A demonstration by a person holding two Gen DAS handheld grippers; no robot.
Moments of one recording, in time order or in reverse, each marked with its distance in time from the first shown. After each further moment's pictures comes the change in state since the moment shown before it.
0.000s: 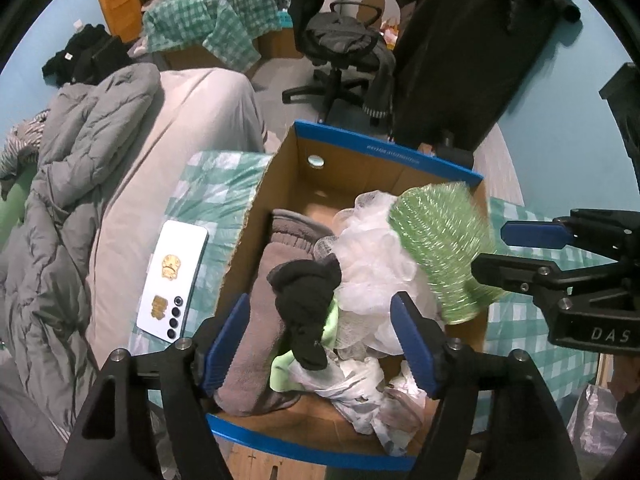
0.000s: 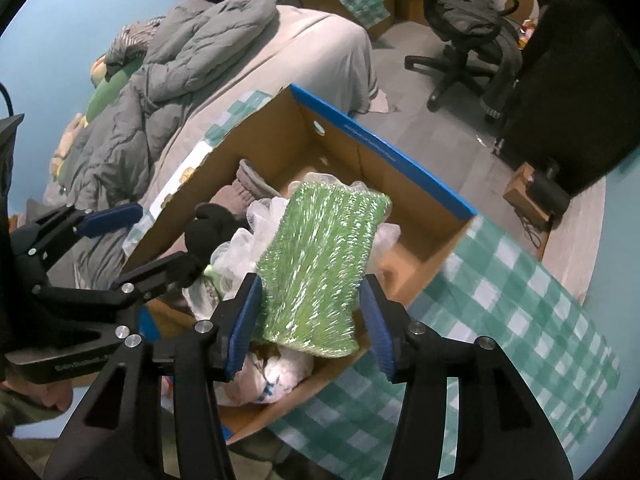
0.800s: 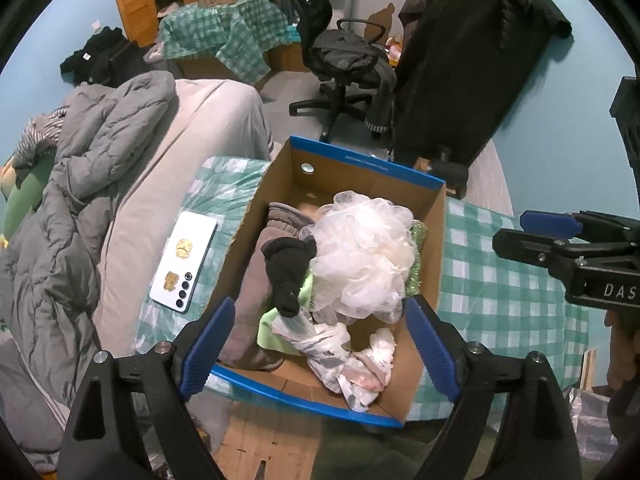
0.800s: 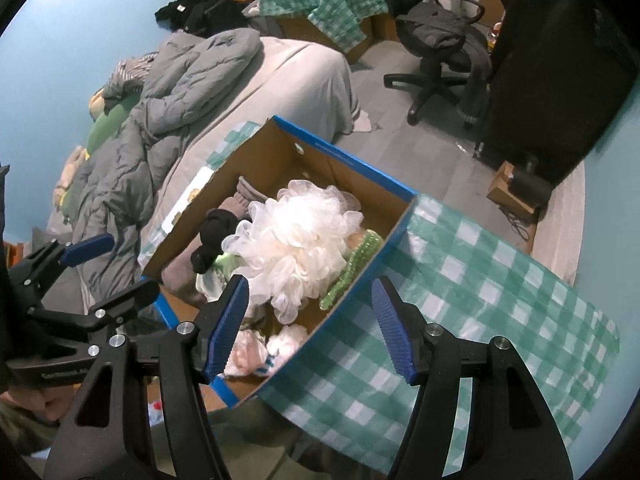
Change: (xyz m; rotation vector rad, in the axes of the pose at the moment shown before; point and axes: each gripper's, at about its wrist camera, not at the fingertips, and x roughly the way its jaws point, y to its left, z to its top) left arm -0.068 -0.025 -0.025 -0.035 -0.043 0.019; right arm -0.067 -0.016 -0.033 0.073 -0.100 -0.013
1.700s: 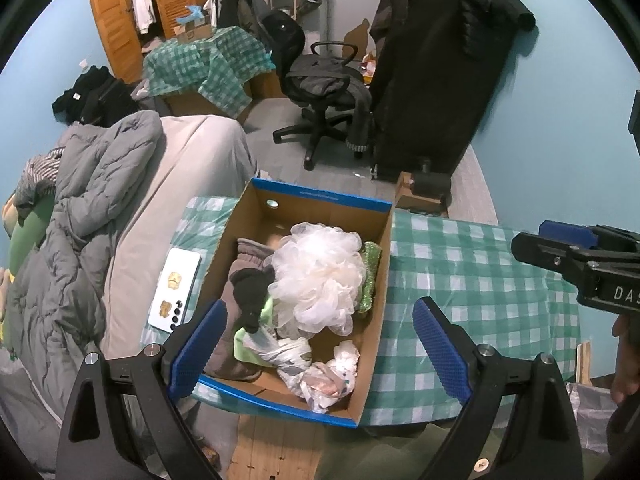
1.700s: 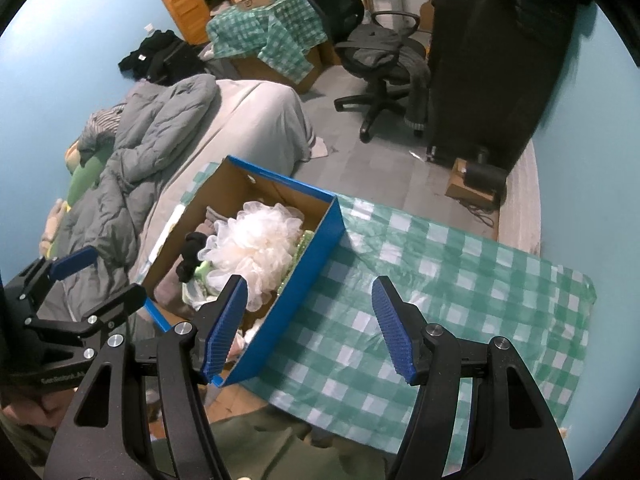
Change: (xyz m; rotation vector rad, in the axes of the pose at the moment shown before) left arm -0.041 -0.057 0.008 0.082 -0.083 -0.001; right arm -0.078 -0.035 -0.036 0.142 -0.119 -0.089
